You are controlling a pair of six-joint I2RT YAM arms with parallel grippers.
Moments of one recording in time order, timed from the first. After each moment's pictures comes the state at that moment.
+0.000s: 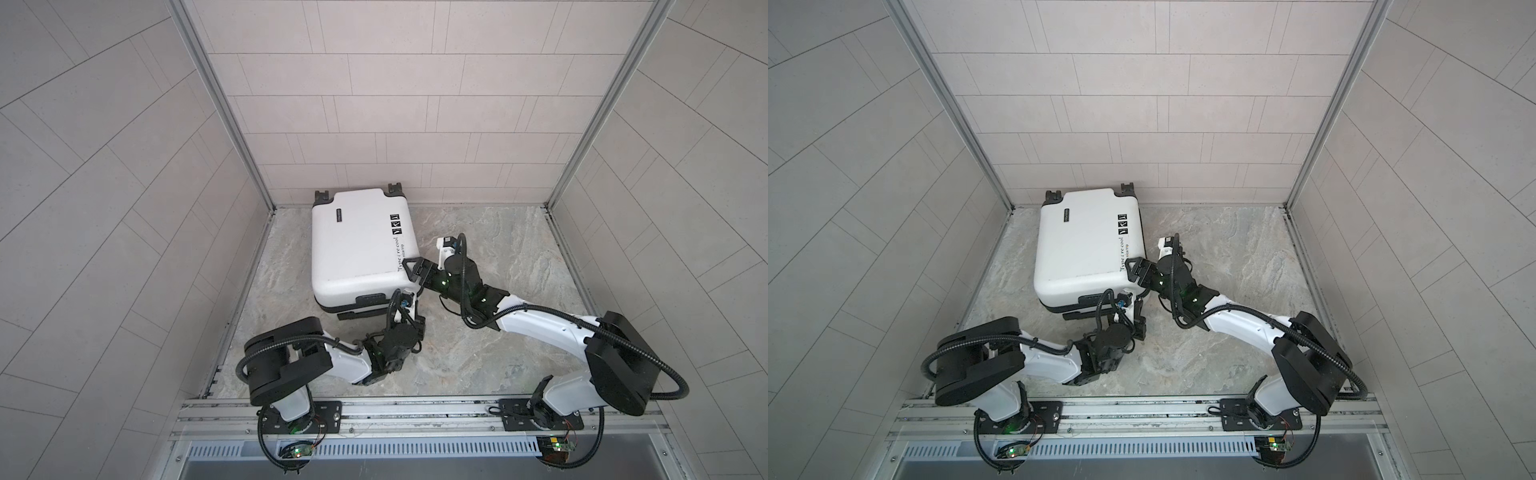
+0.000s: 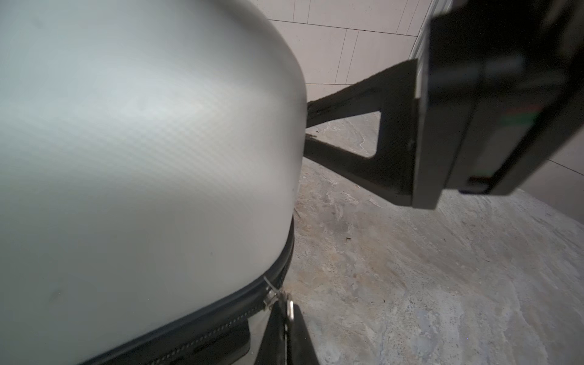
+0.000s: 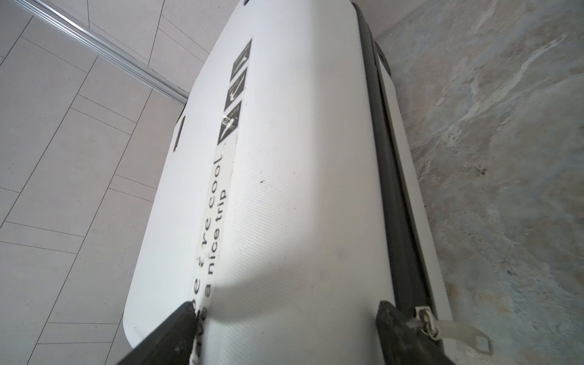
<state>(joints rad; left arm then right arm) -1.16 1.65 0.47 0.90 -0.74 -0.32 0.73 1.45 0.85 0.26 0.04 0.96</state>
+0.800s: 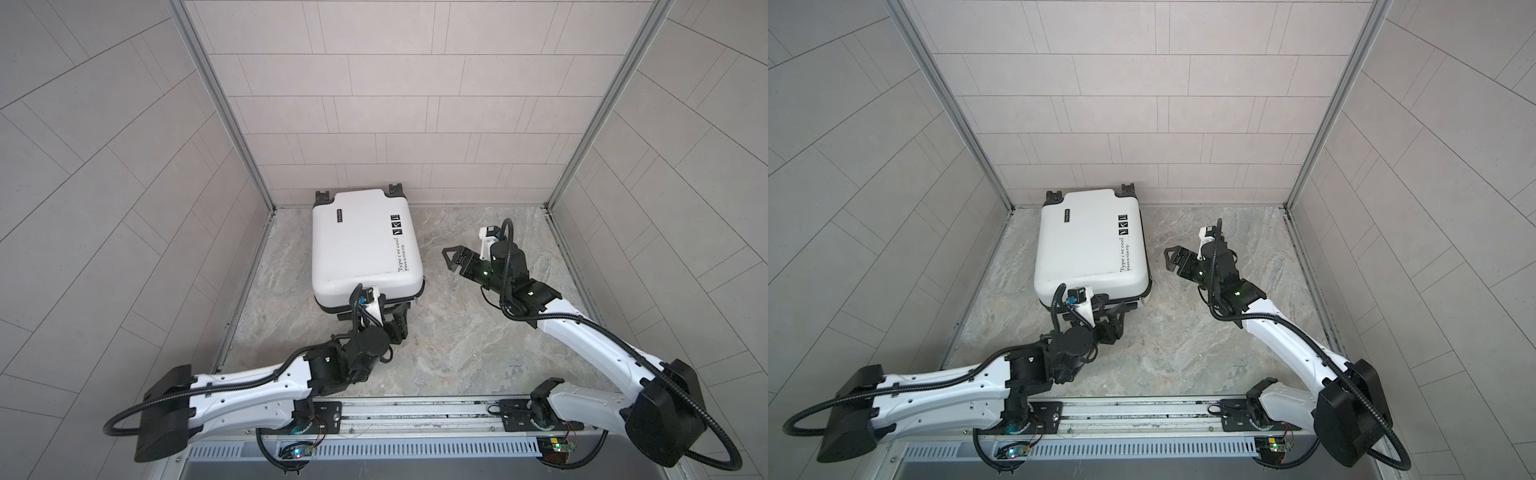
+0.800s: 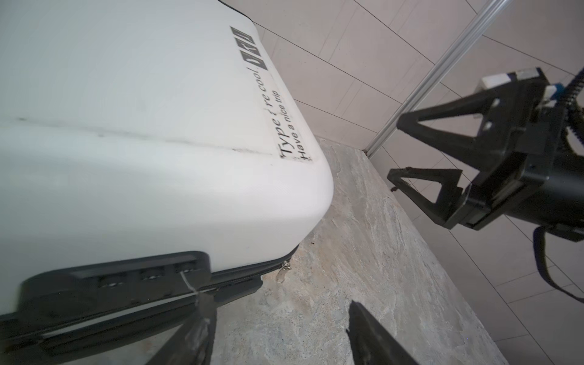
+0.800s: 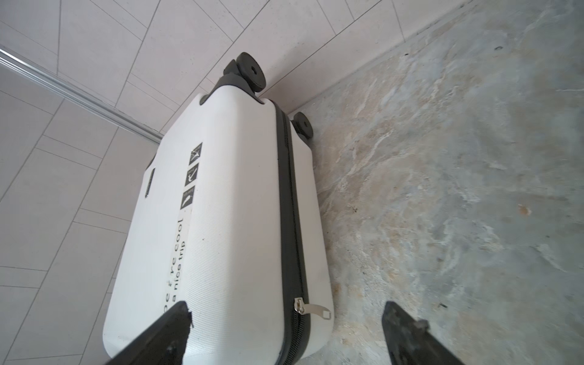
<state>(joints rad) -1.21 0.87 0.49 -0.01 -0.79 -0.78 0.46 1.16 0.85 -0.12 -0.06 0.78</state>
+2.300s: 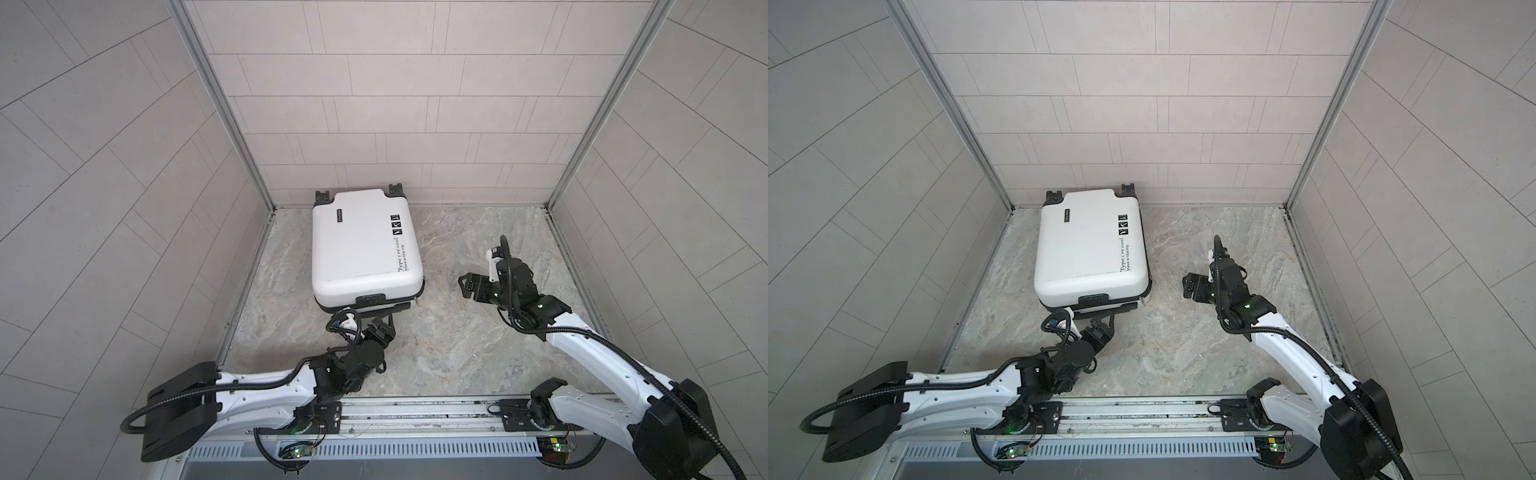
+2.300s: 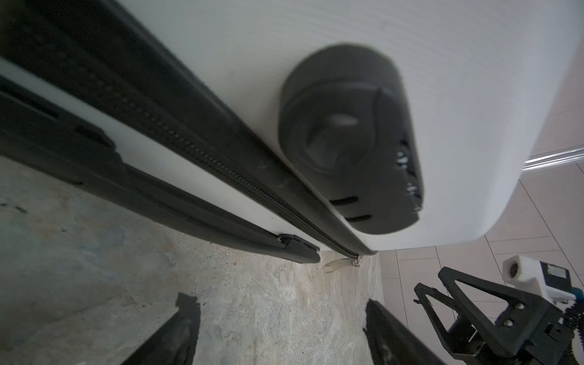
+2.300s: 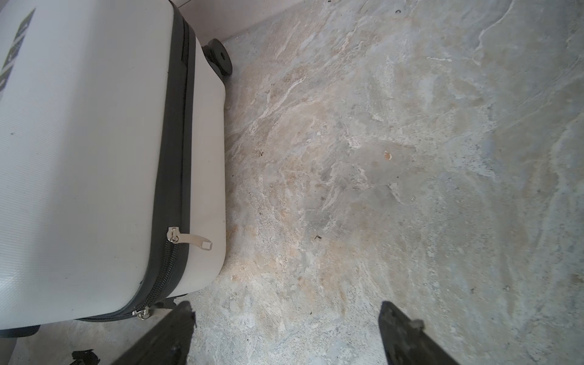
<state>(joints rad) -1.18 1.01 0.21 0.27 -0.78 -1.50 0.40 1.07 0.70 -0.29 -0.01 0.55</state>
